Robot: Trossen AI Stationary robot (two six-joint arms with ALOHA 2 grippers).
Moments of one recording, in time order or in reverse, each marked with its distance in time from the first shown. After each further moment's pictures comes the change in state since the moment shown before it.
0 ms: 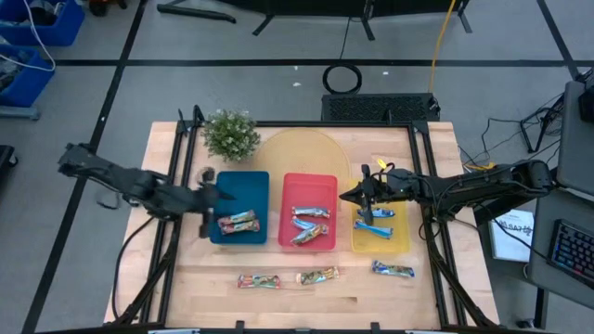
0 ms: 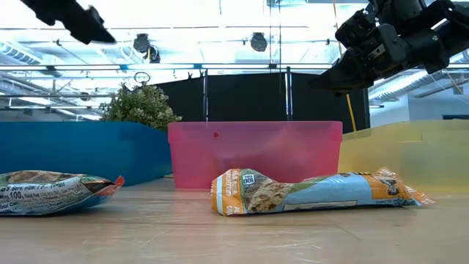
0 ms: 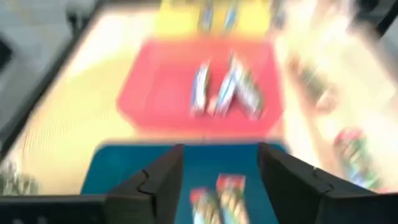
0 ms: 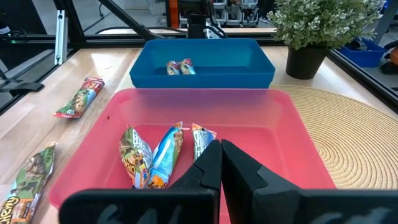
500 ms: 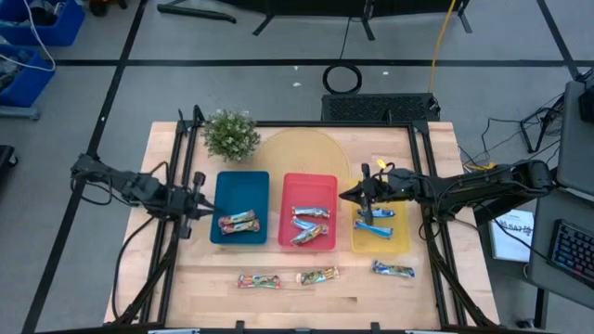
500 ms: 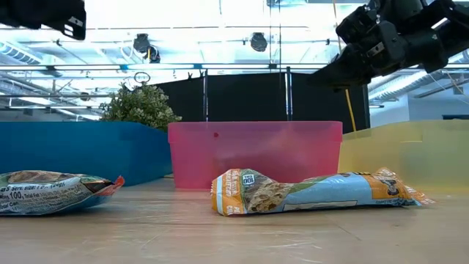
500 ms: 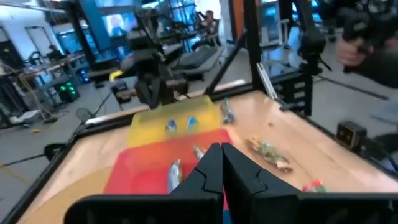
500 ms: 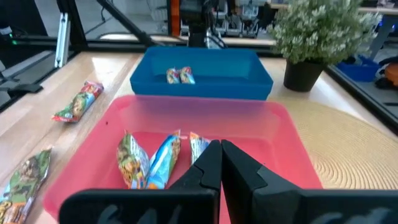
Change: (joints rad) left arm -0.030 -0.476 -0.350 0.399 0.159 0.351; right arm 0.000 0.000 0.000 0.037 0.000 -0.042
